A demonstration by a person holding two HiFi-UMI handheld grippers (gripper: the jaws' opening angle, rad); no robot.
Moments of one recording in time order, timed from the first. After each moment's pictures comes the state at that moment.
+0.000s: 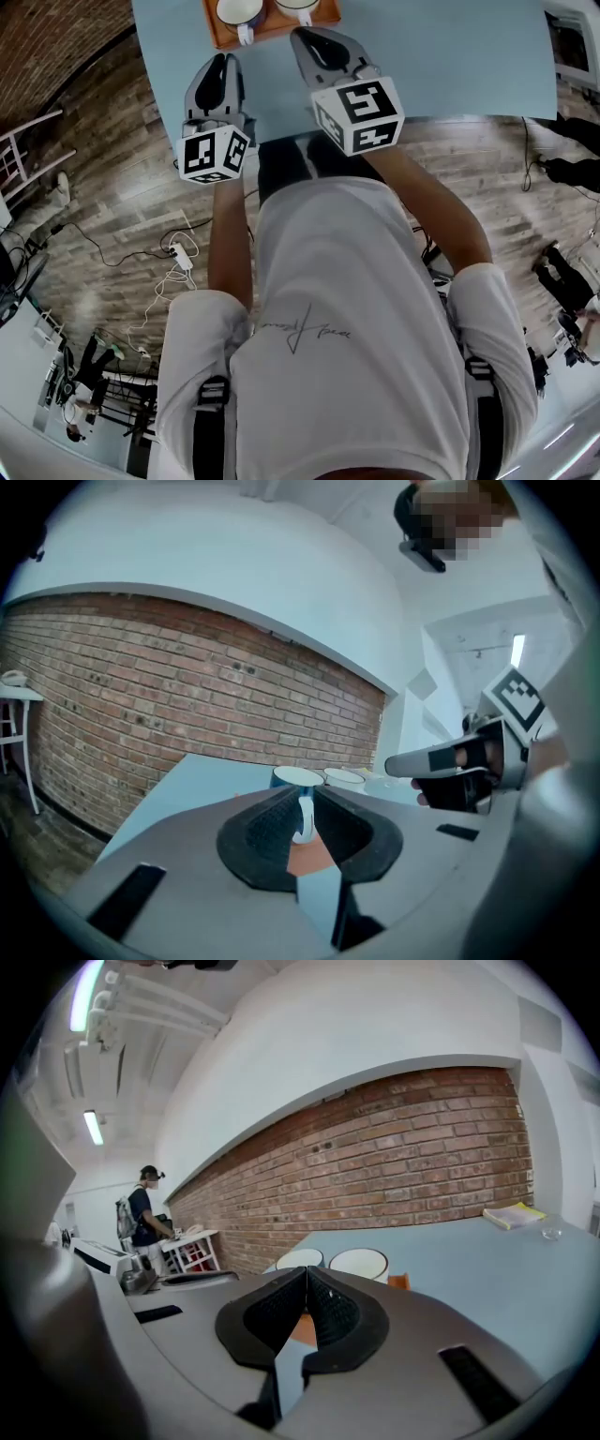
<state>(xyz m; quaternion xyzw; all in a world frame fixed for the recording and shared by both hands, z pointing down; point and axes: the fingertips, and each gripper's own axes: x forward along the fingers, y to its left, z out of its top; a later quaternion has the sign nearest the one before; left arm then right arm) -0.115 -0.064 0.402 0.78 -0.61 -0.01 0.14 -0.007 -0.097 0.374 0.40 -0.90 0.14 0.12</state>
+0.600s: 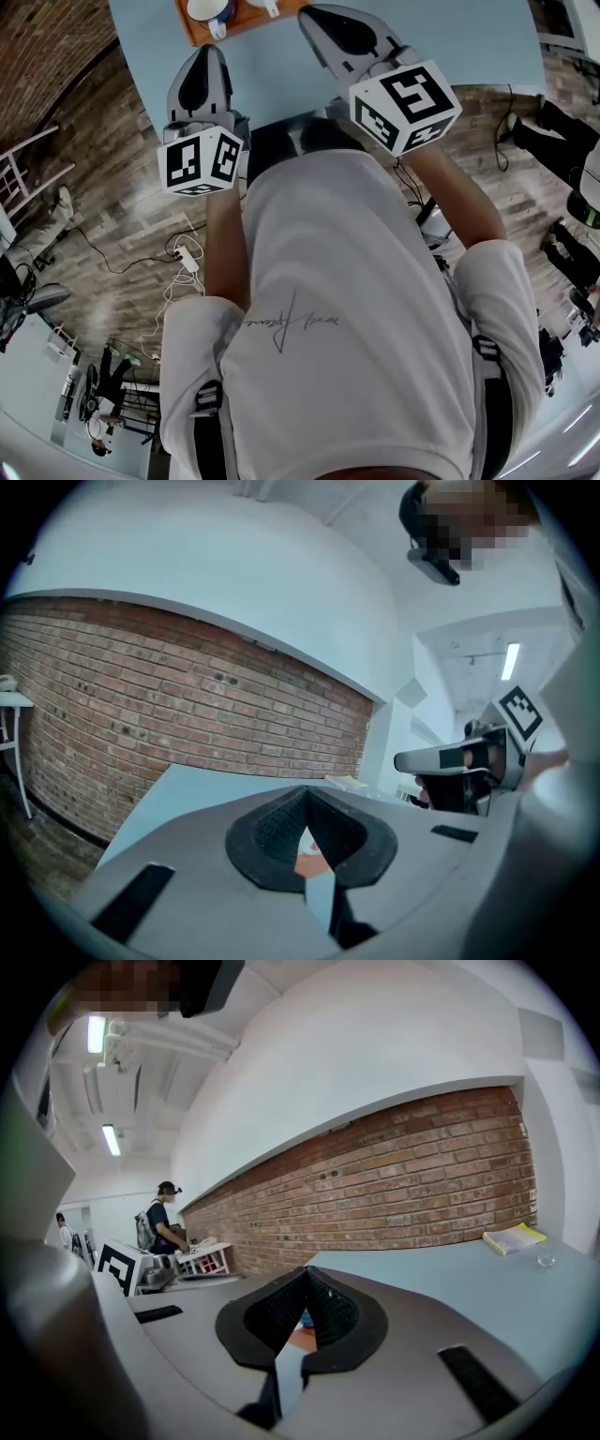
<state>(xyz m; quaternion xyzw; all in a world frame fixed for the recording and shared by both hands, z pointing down) -0.077 -0.051 0.332 0.79 -0.59 -0.01 0.14 0.045 -0.076 0.292 0.36 -0.92 0.13 0.08</state>
